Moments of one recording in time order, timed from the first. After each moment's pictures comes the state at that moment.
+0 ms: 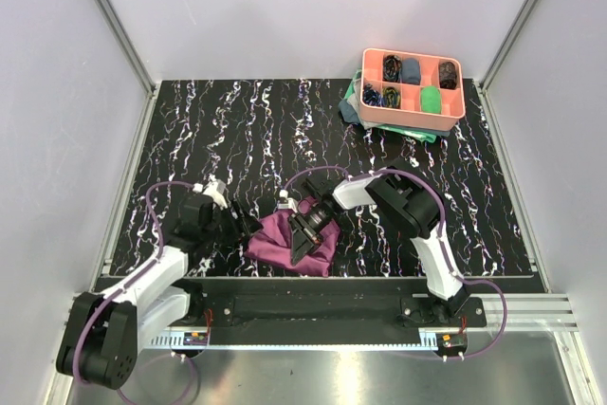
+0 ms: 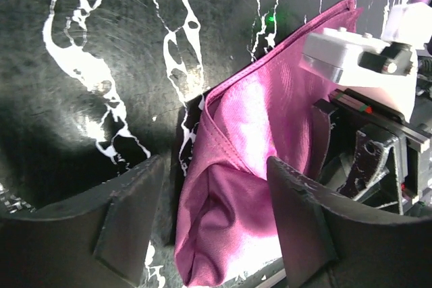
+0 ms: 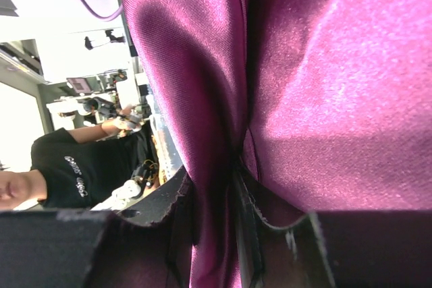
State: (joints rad) left arm -0.25 0.92 0.22 -0.03 0.33 -0.63; right arm 0.79 2.17 1.17 -0.29 -1.18 0.18
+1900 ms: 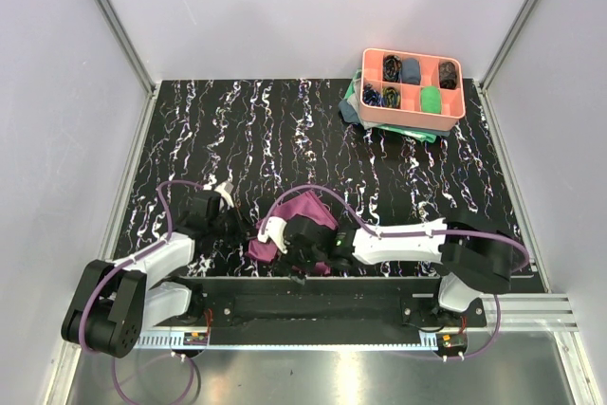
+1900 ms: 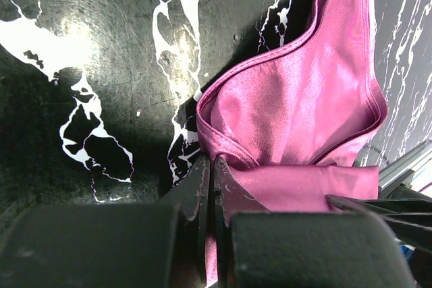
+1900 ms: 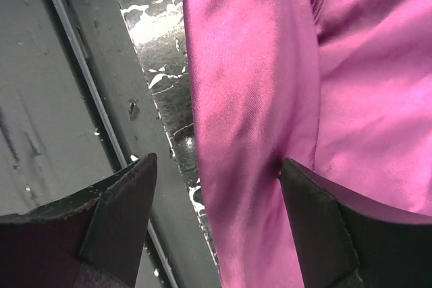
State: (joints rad) left arm -0.27 1.12 0.28 -0.02 0.40 -0.68; right arm 1.25 1.62 0.90 -0.12 -0.01 0.01
